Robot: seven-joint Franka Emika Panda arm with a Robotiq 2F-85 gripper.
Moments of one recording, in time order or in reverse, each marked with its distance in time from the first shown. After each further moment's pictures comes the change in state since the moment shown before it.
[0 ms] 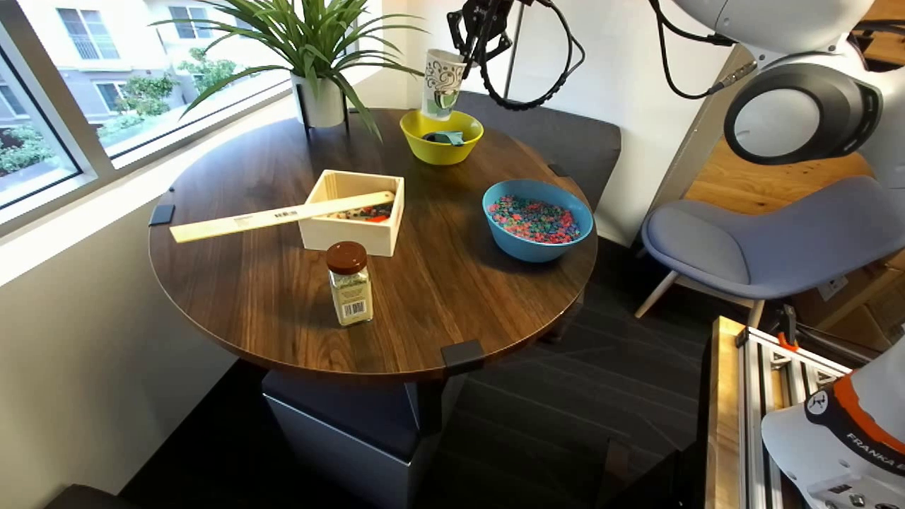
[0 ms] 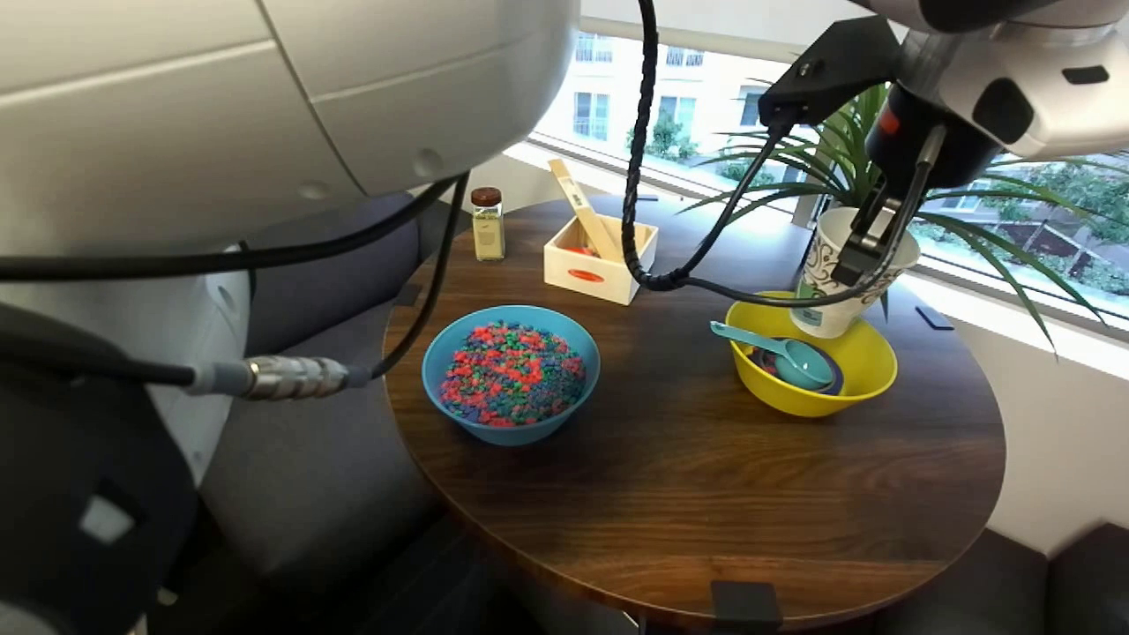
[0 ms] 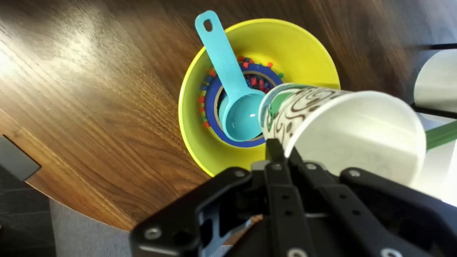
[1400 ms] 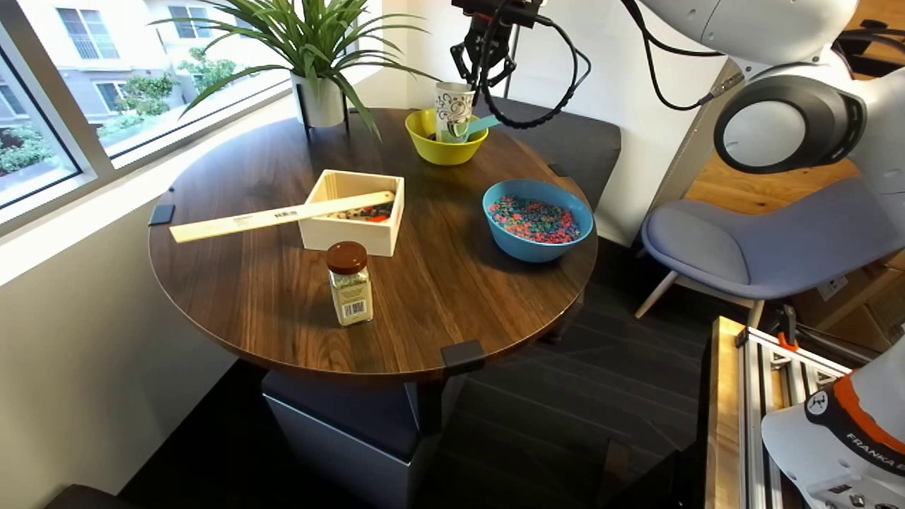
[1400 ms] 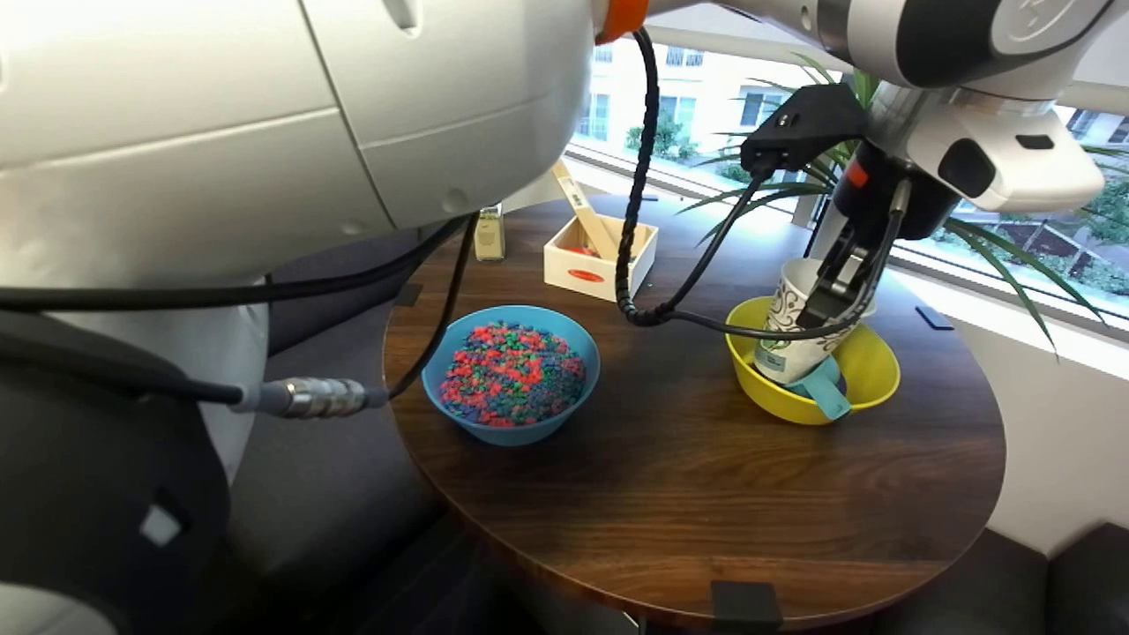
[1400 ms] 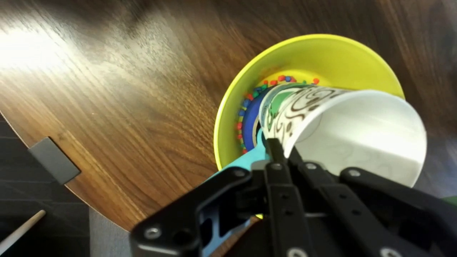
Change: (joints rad) arm 0.013 0.036 -0.014 0.002 -0.042 -0.109 -0.034
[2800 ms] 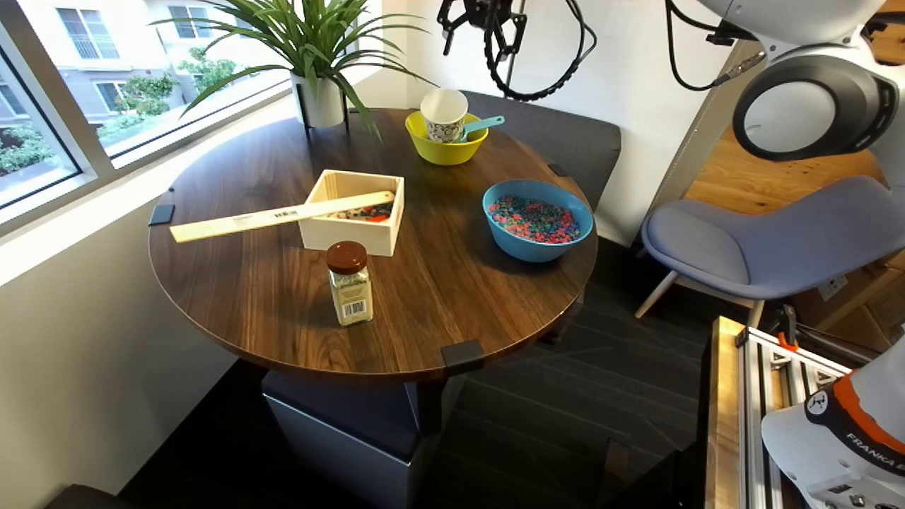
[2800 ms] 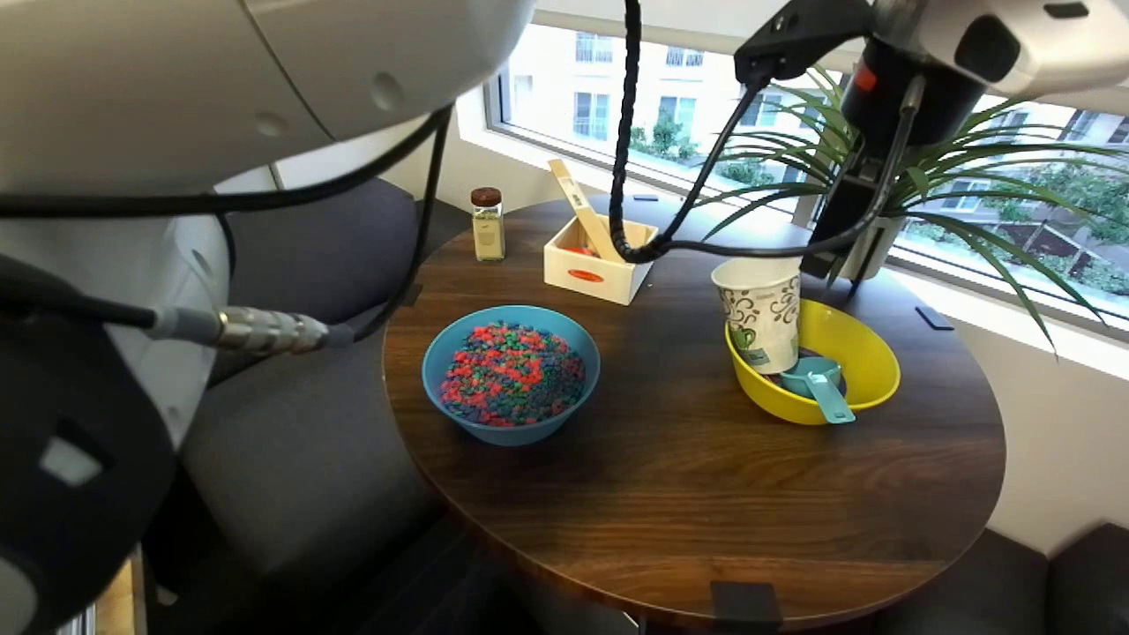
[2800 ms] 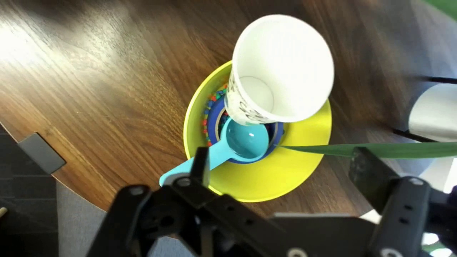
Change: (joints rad) arm 0.010 -0.077 0.020 0.011 0.018 0.024 0.002
